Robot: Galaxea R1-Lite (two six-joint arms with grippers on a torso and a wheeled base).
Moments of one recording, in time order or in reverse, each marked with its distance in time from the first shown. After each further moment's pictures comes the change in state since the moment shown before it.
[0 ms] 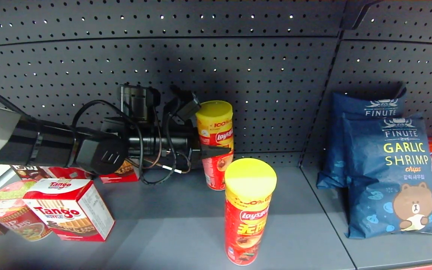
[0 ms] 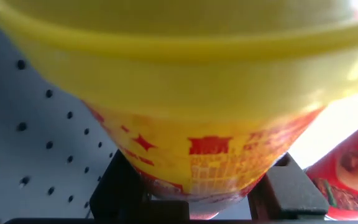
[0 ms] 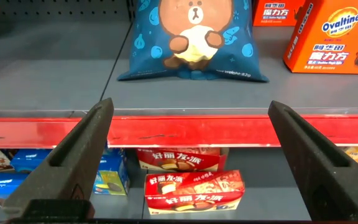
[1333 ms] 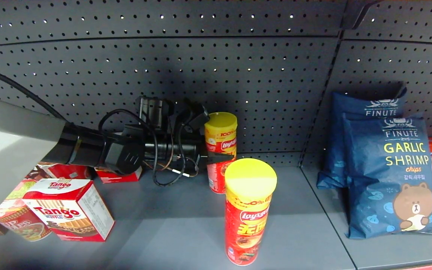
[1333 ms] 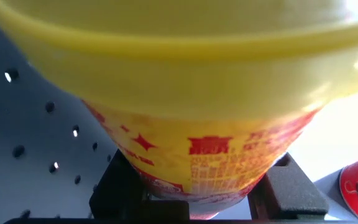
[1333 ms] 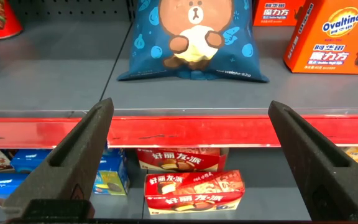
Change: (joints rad) left arm 0.000 0.115 -0.078 0.033 0.003 0.037; right arm -0.001 0.000 0.000 0.000 0.000 0.000
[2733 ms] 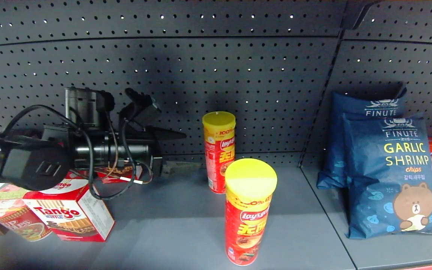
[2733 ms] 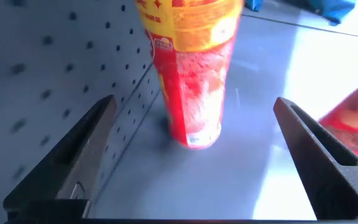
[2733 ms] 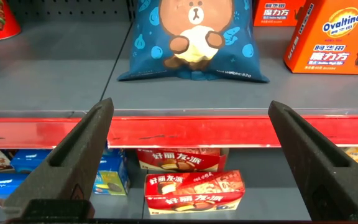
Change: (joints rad) left arm 0.133 -0.319 0.314 0.005 0.039 -0.010; right arm 0.000 0.000 0.000 0.000 0.001 0.000
